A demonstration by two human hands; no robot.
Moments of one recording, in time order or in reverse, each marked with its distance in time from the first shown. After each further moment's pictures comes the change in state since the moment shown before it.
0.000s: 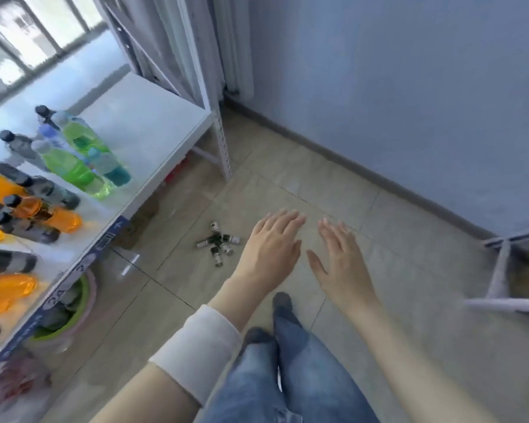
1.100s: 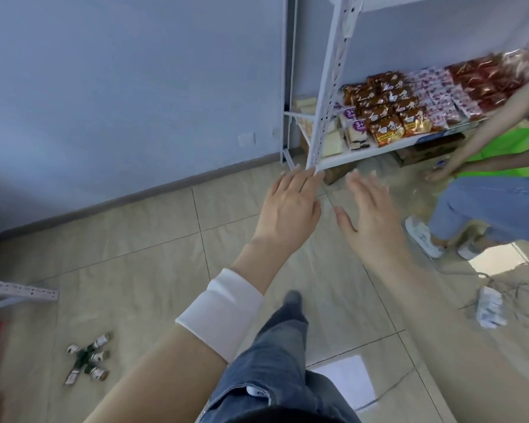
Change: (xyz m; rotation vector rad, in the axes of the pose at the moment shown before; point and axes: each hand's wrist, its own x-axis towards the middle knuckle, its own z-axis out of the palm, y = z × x) left_hand -0.041 0.565 0.237 -0.074 -0.117 0.858; right_hand -0.423 0.377 -0.216 -0.057 0.674 0.697
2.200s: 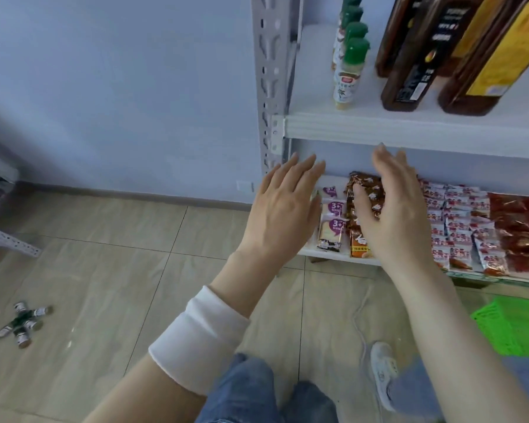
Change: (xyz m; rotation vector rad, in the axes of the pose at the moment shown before) left_hand 0.377 0.143 0.109 0.211 0.312 -0.300; right_hand 0.362 0.280 -0.139 0.248 0.135 -0.445
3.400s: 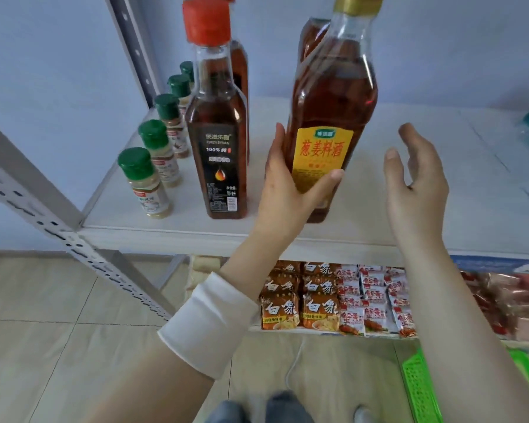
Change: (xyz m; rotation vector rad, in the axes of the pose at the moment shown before) left_hand 0.274 0.151 0.180 -0.876 0.022 -0.374; right_hand 0.203 0.268 -0.103 0.307 0.244 0.313
